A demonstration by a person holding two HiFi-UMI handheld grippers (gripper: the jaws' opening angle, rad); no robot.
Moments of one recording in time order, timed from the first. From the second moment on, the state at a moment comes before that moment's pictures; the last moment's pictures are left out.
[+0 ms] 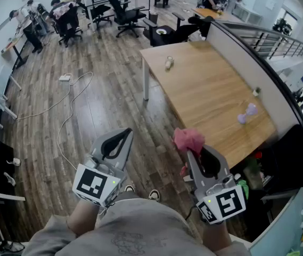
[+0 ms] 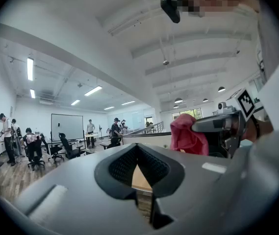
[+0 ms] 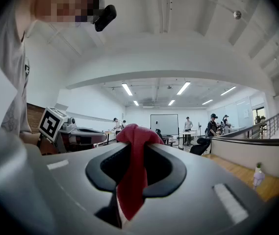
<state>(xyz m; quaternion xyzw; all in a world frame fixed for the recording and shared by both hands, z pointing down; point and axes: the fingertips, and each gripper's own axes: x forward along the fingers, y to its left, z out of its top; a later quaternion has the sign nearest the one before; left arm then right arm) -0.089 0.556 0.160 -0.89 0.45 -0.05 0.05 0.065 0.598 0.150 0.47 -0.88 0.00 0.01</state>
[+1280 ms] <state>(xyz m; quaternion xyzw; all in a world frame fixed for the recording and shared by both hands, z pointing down) -0.052 0.542 0.182 -0.89 0.46 -0.06 0.02 0.099 0.575 0.183 0.48 -0.87 0.04 0.01</state>
